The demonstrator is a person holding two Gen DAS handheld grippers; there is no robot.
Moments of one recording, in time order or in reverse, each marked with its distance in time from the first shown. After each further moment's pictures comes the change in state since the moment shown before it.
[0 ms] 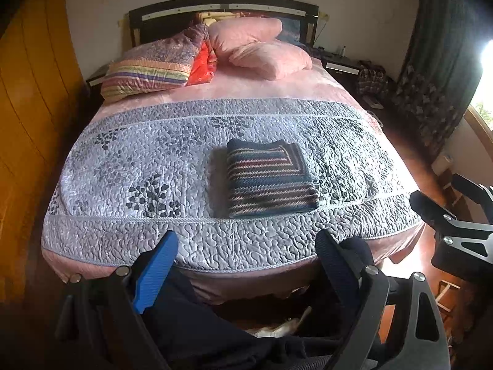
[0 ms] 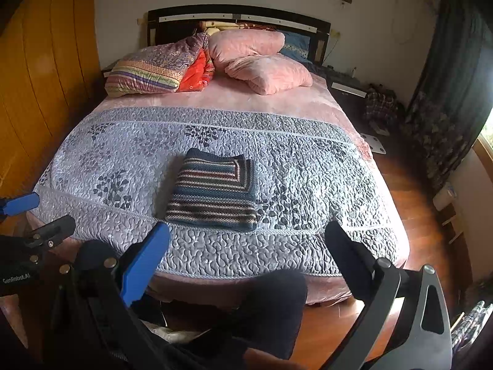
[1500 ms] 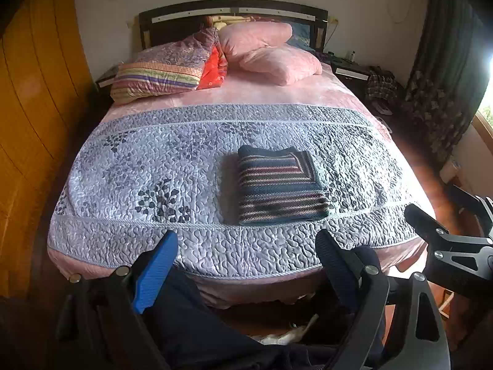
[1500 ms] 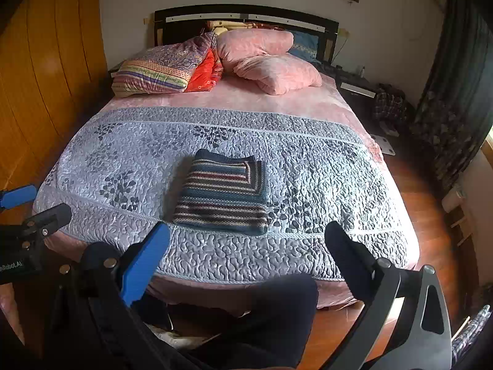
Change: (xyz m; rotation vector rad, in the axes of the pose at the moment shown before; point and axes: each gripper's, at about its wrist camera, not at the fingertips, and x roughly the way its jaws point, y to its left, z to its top) left arm 0.000 0.015 0.012 -0.017 -0.018 0.036; right arm 0.014 0.011 0.003 -0.003 -0.001 0.045
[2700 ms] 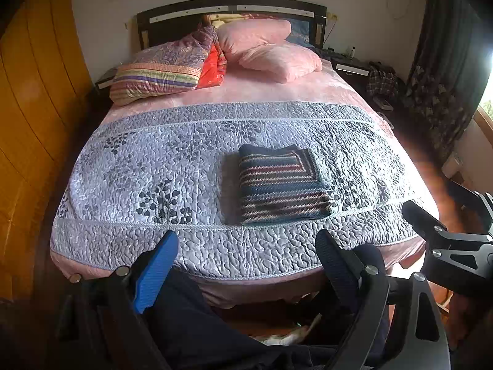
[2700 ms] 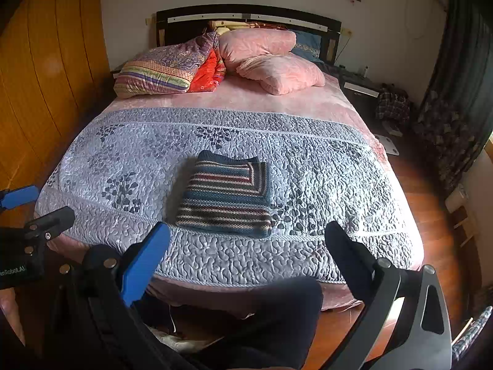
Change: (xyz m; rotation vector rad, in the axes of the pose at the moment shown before) left arm 0.004 -0.002 0.002 0.018 0.008 0.011; right arm 0.007 0.001 0.006 -0.001 0.001 0.014
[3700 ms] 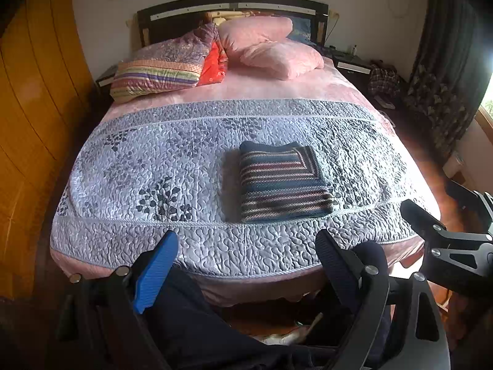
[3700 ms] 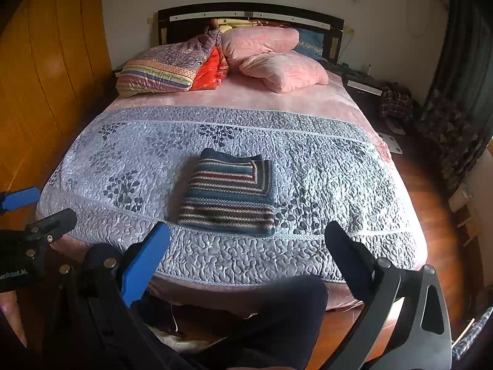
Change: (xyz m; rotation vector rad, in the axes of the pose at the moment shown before) left arm 0.006 0.002 0.000 0.002 0.010 0.001; right arm 0.006 0.004 0.000 0.003 0.005 0.015
